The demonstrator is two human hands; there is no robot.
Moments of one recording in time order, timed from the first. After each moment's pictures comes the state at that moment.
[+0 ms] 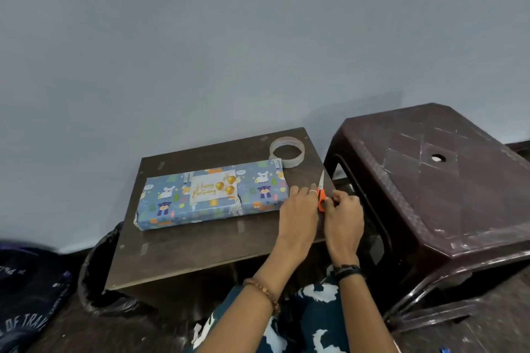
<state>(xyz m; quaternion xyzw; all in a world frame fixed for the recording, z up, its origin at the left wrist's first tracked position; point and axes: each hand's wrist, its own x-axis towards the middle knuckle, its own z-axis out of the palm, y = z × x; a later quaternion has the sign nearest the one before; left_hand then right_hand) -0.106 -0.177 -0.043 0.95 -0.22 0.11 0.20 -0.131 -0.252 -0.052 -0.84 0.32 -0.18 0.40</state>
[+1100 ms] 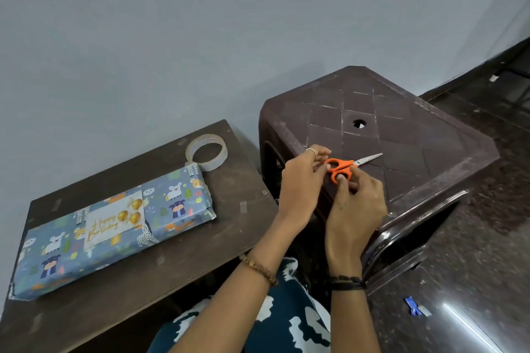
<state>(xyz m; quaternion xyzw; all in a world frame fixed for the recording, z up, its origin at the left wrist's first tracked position) -0.108 -0.314 -0.027 0.81 -0.28 -0.06 0.51 -0.176 -0.343 -0.032 -0.68 0.44 -0.40 0.43</state>
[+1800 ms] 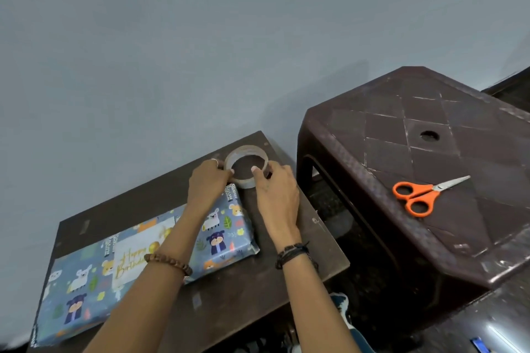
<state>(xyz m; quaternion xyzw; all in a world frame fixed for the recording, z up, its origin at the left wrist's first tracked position) 0.056 -0.157 -0.024 0.96 -0.05 -0.07 0.28 -0.022 -0.246 -0.047 -0.79 0.27 -0.17 0.52</state>
